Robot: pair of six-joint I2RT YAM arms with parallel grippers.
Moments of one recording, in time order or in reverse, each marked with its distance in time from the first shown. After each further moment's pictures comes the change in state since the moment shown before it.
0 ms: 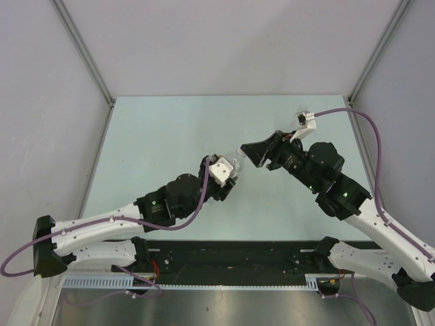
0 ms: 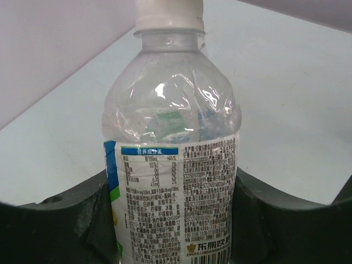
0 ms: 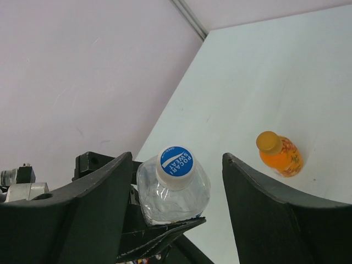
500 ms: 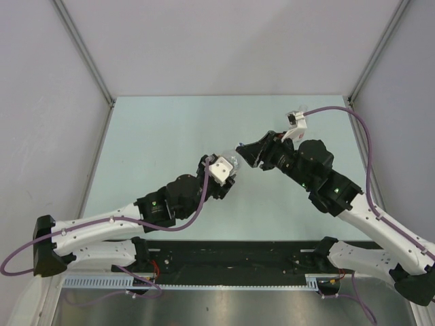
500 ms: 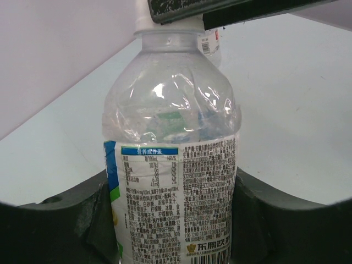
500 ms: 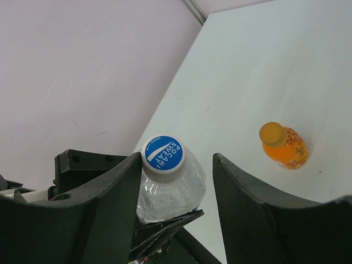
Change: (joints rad) left arm -0.018 0.006 0.000 0.015 -0.086 0.029; right arm 0.015 0.065 0.000 0.008 -0.014 0.017
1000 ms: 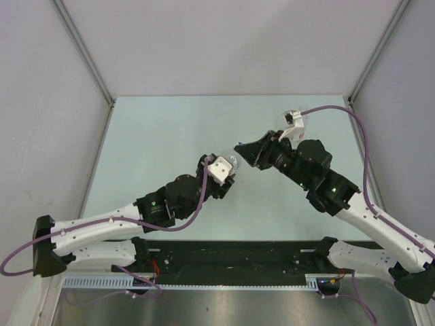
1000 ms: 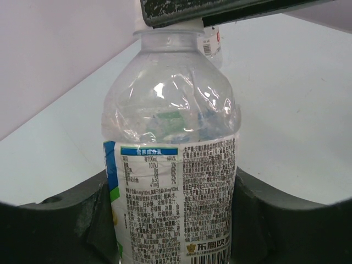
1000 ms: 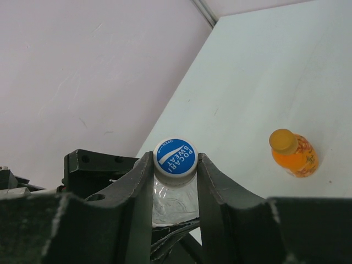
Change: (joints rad) left arm -0.003 -0.002 -0.002 0.004 -0.003 -0.001; right arm 0.015 0.018 0.001 0.044 -0.018 -0.008
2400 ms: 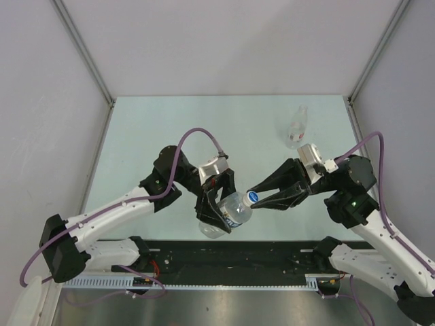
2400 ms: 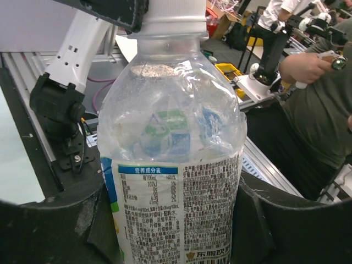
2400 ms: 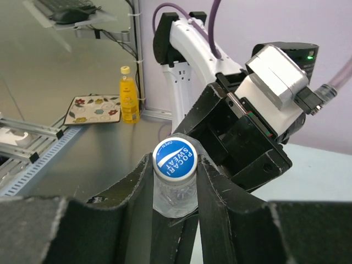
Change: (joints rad) left arm 0.320 0.128 0.053 0.432 1.833 -0.717; right arm -0.118 -0.181 -0.115 0.406 -1.118 -0.371
